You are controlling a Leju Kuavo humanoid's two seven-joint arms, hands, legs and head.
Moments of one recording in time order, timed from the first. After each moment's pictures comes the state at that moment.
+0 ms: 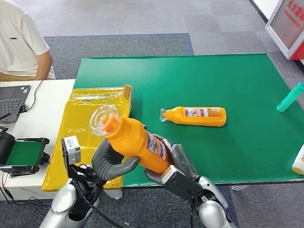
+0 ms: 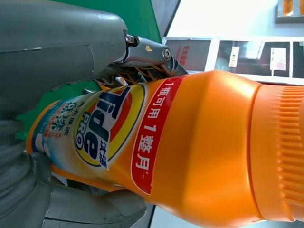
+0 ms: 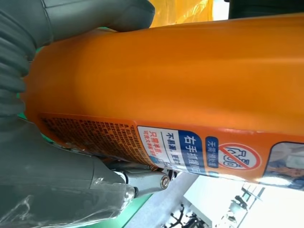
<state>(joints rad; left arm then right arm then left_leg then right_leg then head) -0.07 -0.05 -0.52 -1.73 0.29 -0.30 -0.08 0.02 0.13 0.40 -1.71 0.45 0.09 -0.21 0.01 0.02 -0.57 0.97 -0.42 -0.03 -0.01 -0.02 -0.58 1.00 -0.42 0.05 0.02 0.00</state>
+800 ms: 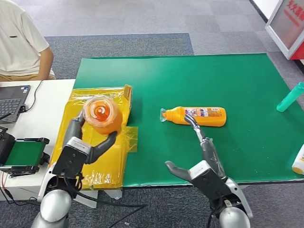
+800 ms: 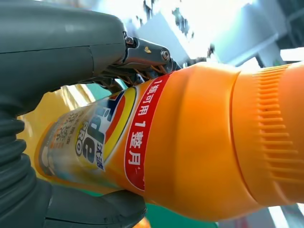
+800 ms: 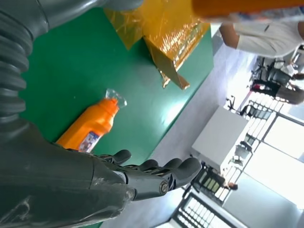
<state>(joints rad) -0.02 -0.13 -0.34 -1.91 -0.60 0.03 -0.04 0.11 0.14 0.27 -1.95 0.47 0.06 -0.15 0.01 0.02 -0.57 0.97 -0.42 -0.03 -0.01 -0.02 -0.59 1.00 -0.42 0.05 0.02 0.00</state>
